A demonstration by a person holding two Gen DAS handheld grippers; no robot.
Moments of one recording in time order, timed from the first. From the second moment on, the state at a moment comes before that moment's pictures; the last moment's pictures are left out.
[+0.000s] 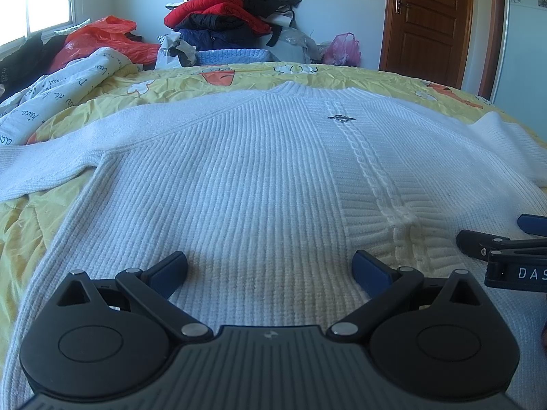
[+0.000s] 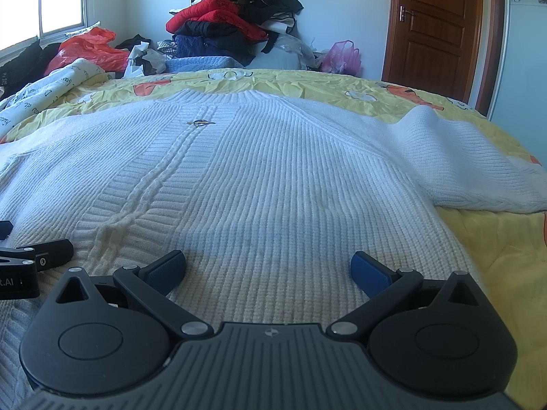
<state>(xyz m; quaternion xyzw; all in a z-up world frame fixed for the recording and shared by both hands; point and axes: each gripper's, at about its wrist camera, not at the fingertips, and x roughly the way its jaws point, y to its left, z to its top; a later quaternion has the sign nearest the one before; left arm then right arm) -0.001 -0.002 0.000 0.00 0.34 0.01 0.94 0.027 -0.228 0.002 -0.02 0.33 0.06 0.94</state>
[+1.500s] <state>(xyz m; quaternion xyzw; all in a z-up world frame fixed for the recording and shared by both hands) -0.001 -0.002 -0.001 0.00 0.34 0.01 0.94 0.158 -0.658 -0.013 0.38 0.23 -0.21 0.87</state>
